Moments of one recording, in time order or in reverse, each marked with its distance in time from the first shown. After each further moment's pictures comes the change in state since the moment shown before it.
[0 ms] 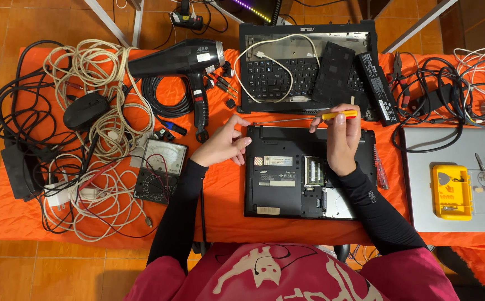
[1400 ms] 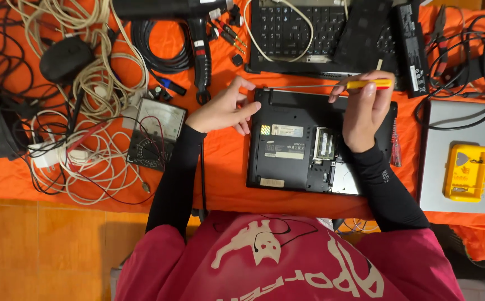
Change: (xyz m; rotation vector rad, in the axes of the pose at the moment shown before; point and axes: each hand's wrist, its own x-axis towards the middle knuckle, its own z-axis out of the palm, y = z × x) left_hand -0.004 -0.005 -0.005 -0.065 -0.052 -0.014; right_hand -0.008 0.000 -0.003 0.002 0.021 0.049
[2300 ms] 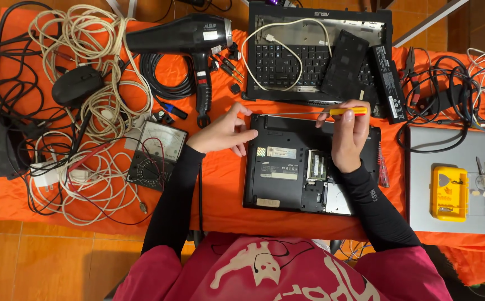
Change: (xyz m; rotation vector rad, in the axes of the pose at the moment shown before) left_hand 0.000 0.003 -0.001 -0.003 -0.007 0.036; right_hand 0.004 -0.002 0.006 -0.054 -0.030 -0.033
